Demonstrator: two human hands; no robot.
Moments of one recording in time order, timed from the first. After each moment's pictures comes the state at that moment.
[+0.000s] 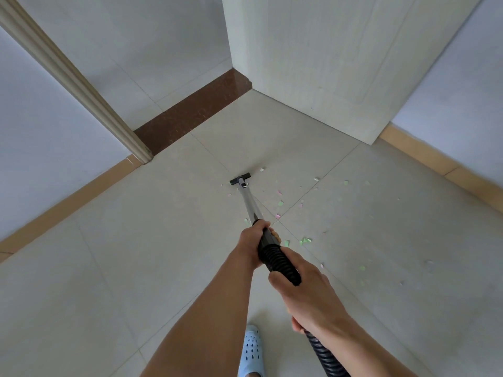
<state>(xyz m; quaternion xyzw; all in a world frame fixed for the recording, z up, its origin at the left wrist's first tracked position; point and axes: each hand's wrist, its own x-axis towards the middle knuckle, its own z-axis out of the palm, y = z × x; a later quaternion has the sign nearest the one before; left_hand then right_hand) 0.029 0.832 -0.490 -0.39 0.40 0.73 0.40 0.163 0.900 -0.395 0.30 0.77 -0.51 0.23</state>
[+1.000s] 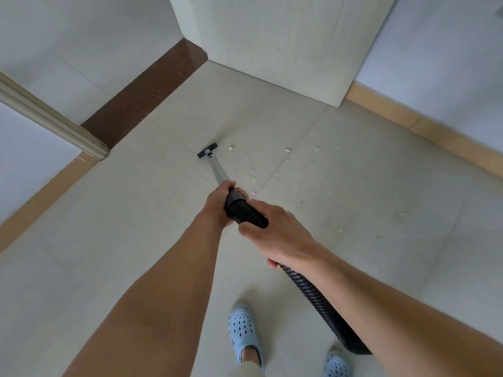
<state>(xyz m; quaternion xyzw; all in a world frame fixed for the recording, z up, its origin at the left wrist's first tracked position) -0.023 0.864 -0.509 -0.36 0.40 0.73 0.41 0.110 0.945 -0.402 0.27 0.79 -0.50 0.24</state>
